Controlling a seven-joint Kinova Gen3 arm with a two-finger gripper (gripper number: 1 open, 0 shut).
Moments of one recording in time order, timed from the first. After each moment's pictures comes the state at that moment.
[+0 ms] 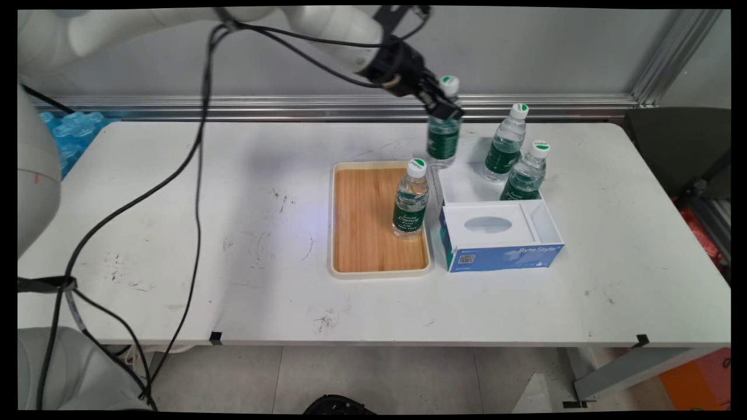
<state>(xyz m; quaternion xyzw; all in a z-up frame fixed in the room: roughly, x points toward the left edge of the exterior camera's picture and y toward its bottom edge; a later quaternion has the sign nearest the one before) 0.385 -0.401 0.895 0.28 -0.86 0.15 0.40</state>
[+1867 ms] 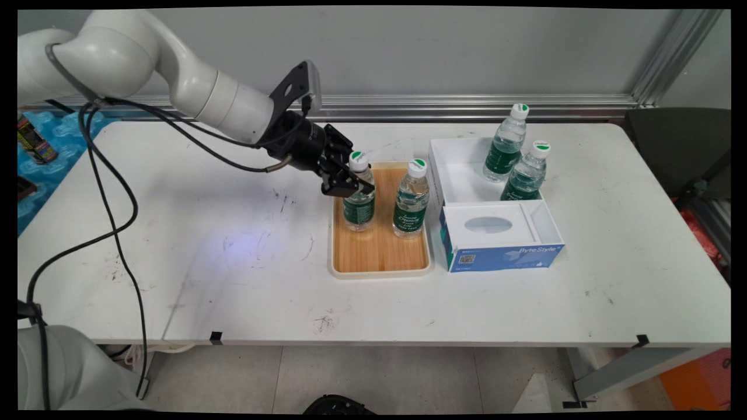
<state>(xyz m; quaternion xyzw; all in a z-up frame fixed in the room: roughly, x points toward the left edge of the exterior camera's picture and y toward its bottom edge) 0.480 -0.263 0.836 0.22 -0.90 0.13 0.37</state>
